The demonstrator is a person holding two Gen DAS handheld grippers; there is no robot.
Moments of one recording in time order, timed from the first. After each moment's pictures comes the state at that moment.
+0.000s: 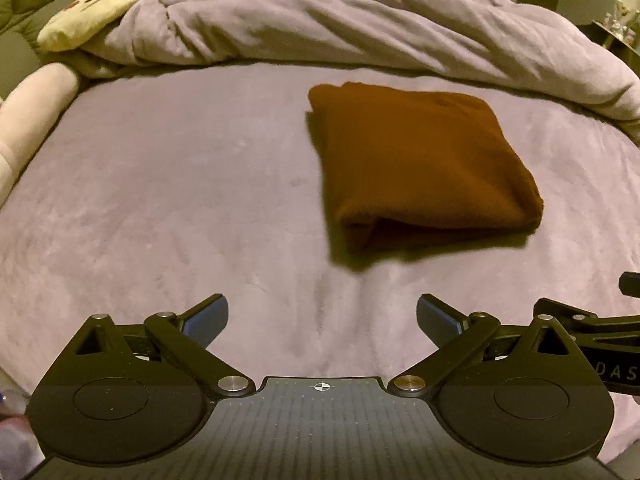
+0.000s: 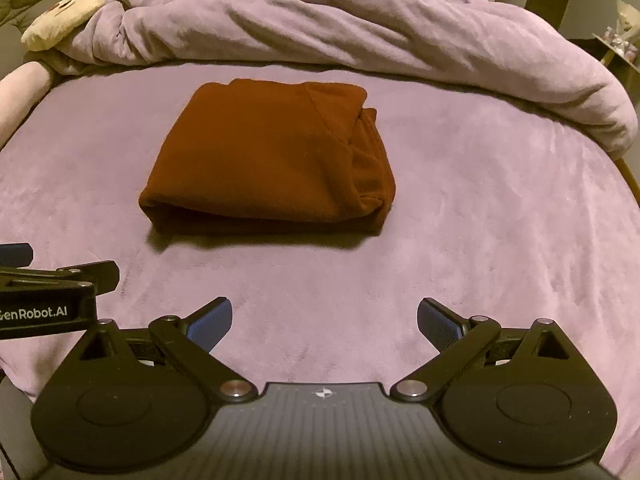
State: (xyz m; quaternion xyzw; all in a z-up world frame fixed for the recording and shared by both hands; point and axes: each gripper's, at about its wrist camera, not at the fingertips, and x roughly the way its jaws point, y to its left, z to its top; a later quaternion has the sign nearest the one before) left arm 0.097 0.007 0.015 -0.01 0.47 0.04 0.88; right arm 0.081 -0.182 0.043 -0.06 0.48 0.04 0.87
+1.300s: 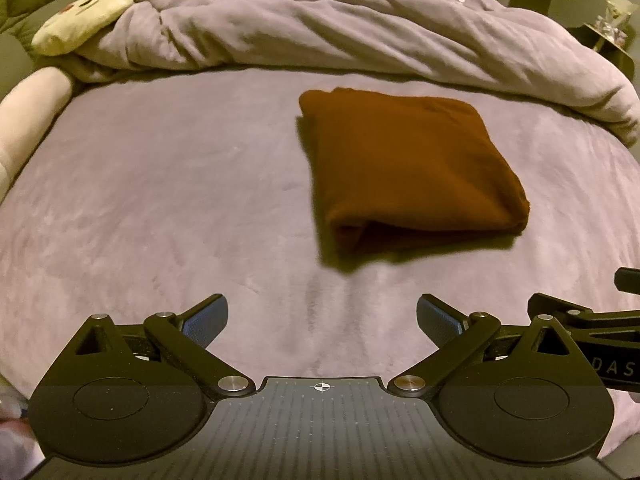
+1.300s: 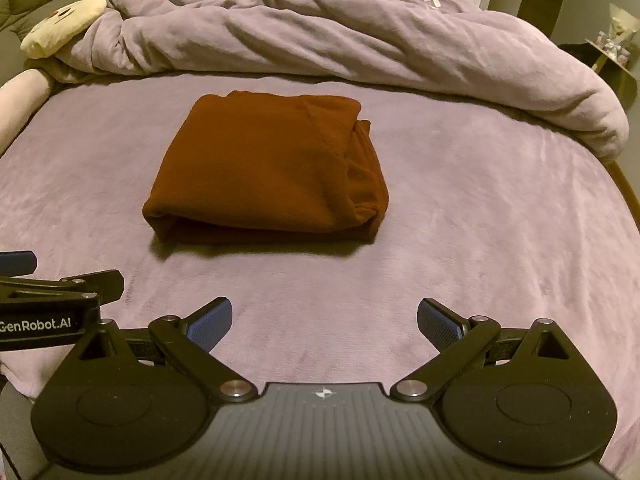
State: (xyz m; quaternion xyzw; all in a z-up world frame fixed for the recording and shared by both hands) left arm 0.093 0.006 0.021 -0.01 0.47 0.02 0.88; right arm 0.077 -0.182 0.054 -0.06 0.47 0.04 0.88
